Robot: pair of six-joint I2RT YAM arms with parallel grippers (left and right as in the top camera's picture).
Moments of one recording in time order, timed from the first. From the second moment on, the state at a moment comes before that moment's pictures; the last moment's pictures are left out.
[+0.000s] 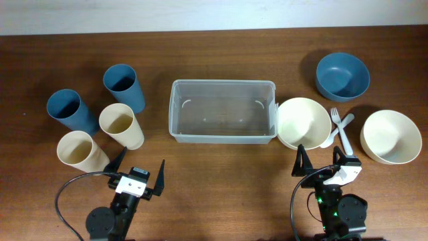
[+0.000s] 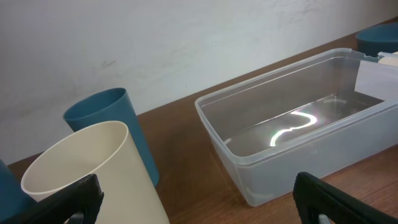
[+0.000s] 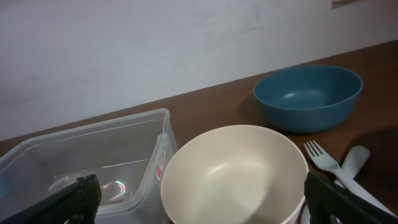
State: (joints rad) left arm 0.03 0.01 0.02 -0.06 0.32 0.27; right arm 0.06 0.01 0.01 -0.07 0.03 0.28
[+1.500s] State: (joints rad) left arm 0.03 0.01 0.02 -0.06 0.32 0.27; right arm 0.06 0.01 0.01 -0.07 -0.01 0.32
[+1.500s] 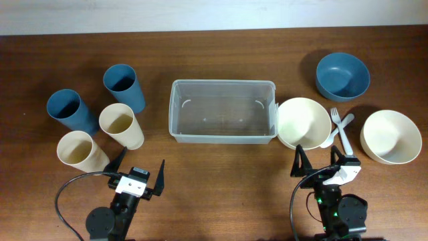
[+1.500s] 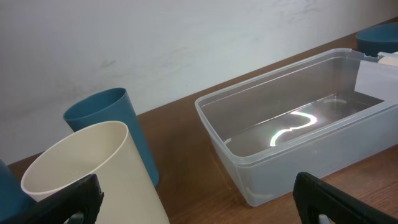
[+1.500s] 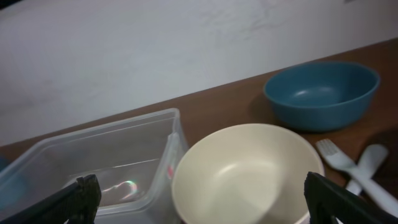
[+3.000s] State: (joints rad) left arm 0.04 0.01 0.02 -0.06 0.32 0.27; right arm -0.10 1.45 1.35 -1.20 0.11 0.61
